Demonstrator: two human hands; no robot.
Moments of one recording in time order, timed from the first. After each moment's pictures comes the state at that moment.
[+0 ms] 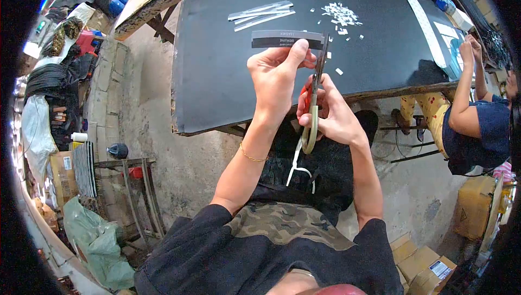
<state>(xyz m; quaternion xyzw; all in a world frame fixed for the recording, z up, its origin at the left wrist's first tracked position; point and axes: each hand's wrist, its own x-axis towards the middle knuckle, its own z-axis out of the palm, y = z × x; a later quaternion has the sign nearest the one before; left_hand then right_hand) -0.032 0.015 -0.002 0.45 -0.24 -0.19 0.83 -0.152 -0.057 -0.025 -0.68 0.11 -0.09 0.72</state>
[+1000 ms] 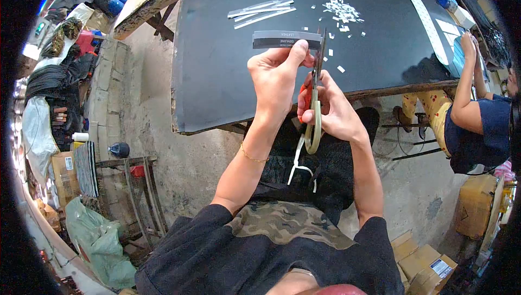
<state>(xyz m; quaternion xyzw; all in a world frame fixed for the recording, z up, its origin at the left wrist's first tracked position) -0.031 0.014 -0.009 0.50 -0.23 -0.18 0.82 -0.147 -0.060 -0.036 -0.66 0.09 -0.10 0.74</state>
